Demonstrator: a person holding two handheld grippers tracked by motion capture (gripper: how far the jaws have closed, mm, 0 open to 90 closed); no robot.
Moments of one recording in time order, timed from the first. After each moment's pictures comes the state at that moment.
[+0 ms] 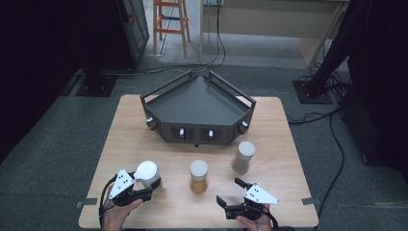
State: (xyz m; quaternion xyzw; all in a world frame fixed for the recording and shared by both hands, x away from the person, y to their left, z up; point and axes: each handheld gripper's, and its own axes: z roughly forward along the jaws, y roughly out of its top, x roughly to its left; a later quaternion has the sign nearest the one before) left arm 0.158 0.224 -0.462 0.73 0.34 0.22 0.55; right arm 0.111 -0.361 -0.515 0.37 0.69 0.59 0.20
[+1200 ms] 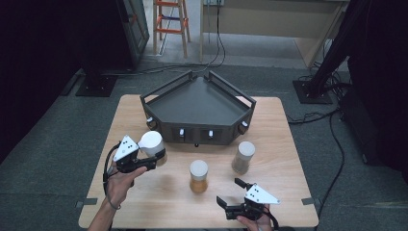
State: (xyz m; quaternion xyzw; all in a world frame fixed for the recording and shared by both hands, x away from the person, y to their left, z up) left arm 0.227 0.209 -0.398 0.73 0.35 0.21 0.55; right arm 0.112 -0.363 -0.515 0.36 0.69 0.59 0.19
